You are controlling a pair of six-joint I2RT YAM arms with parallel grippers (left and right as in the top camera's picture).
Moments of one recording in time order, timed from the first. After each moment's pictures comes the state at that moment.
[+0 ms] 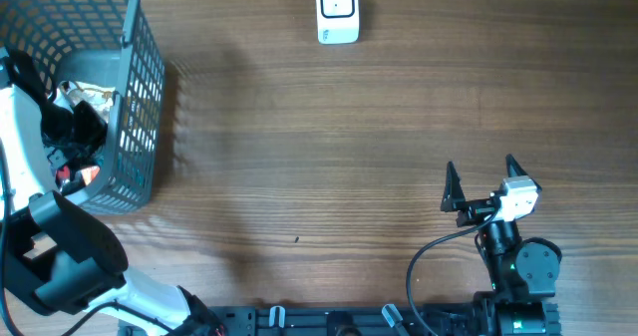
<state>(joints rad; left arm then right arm) 0.52 1.82 1.60 -1.35 0.10 -0.23 0.01 0.02 0.01 0.00 -0.11 0.00</state>
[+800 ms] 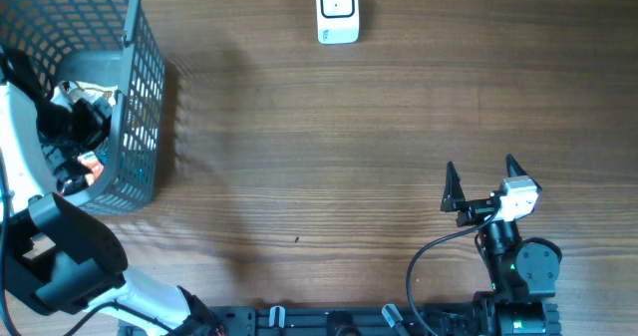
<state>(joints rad) 0.53 1.83 1.64 -1.41 0.15 -0.24 0.01 0.02 0.01 0.00 -0.11 0.00</state>
